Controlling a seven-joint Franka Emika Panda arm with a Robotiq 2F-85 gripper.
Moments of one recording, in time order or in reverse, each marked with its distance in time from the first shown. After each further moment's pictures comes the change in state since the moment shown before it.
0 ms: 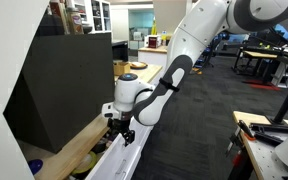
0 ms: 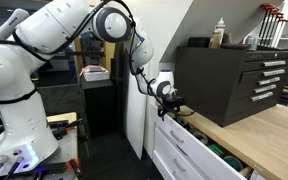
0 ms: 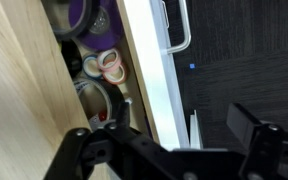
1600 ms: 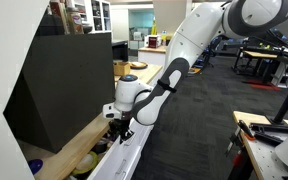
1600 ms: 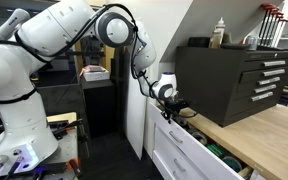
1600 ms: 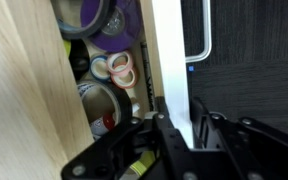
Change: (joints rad) arm -0.042 0.045 0.025 0.044 0.005 0.000 -0.117
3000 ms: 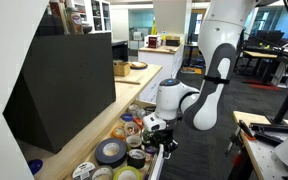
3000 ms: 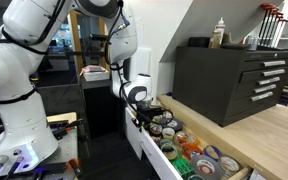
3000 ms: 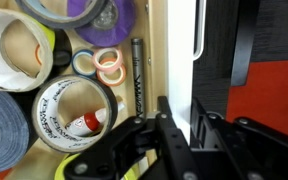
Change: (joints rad) arm -0.033 -0.323 0.003 -0.681 -0.003 0.184 -0.059
